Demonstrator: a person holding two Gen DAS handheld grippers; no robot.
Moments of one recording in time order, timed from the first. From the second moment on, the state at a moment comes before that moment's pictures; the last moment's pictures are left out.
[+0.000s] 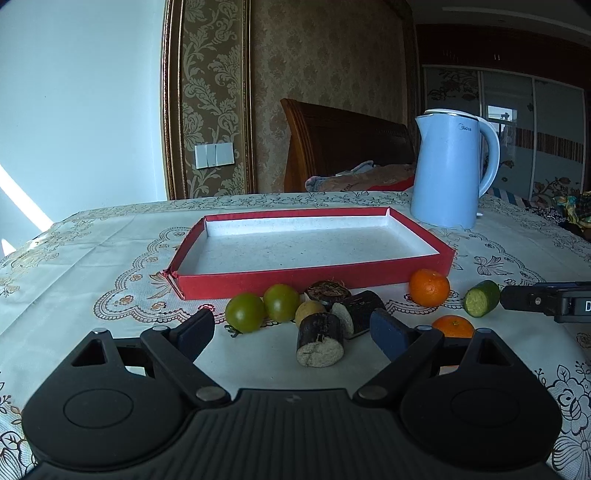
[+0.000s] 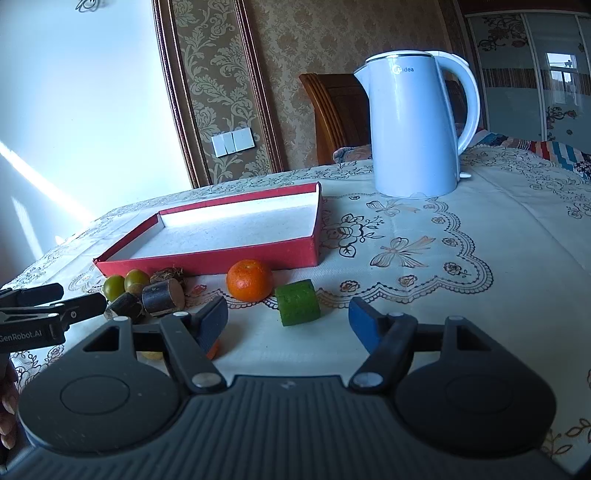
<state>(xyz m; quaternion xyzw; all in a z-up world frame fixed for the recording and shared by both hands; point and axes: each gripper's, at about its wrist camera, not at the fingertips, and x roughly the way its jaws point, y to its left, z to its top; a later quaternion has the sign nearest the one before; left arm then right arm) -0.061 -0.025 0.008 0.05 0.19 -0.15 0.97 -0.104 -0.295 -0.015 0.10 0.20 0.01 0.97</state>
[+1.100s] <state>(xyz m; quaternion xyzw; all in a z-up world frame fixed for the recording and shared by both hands) -0.016 -0.043 -0.010 0.04 0.31 -0.15 0.94 -0.066 -0.300 -0.011 0.04 0.24 0.01 0.97</state>
